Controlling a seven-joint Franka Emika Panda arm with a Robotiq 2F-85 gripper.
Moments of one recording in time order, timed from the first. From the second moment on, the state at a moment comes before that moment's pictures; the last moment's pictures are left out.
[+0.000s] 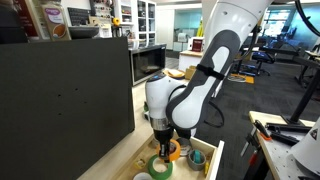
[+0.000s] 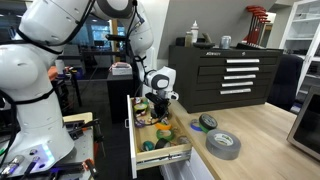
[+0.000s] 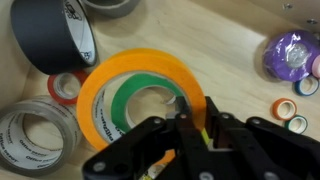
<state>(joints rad) 0.08 0.66 0.10 -2.08 -0.01 2.61 -0.01</state>
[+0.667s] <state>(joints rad) 0.00 0.73 0.15 -1.99 0.06 2.60 -0.12</state>
